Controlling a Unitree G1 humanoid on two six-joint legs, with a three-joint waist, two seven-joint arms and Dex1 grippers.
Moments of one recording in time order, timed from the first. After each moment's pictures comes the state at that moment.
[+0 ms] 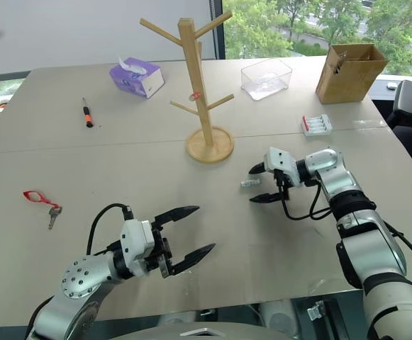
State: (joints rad) left arm 0.30 0.55 -0.12 -0.53 -0.35 -0.03 -0.80; right arm -0.82 -0.45 0.26 0.79 0.03 -0.18 1.44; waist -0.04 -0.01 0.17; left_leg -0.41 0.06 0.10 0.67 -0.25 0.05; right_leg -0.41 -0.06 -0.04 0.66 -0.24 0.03
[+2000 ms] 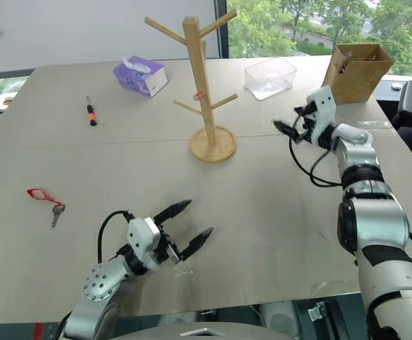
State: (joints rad) left arm 0.27 0.34 -0.11 -0.30 -0.26 -0.15 -0.63; right arm -1.01 -0.46 -0.12 1.12 0.14 -0.11 1.03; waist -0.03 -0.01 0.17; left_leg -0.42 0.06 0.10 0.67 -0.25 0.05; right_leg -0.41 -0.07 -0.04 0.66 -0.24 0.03
